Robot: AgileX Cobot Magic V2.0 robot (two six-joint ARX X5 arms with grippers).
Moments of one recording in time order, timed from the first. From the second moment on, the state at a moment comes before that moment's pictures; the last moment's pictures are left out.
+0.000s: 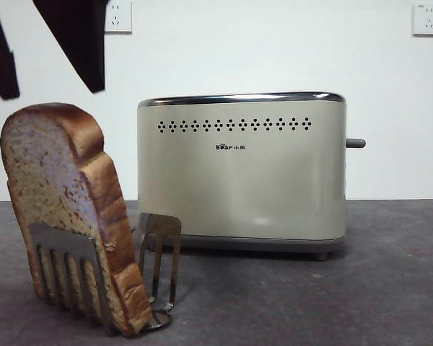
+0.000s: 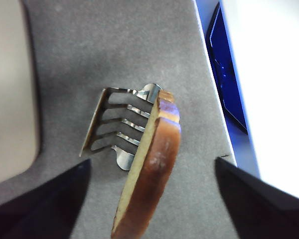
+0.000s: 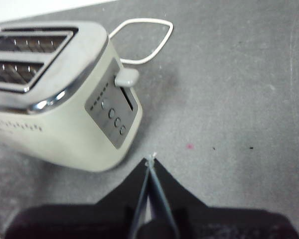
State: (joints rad) left arm -0.94 1.22 1.13 -1.10 -0.03 0.86; right arm -0.01 0.58 0.70 -0.65 -0.29 0.09
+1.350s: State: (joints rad) left arm -0.84 1.36 1.13 -1.14 -0.07 0.94; right arm -0.01 0.58 0.70 -0.68 -0.29 0.00
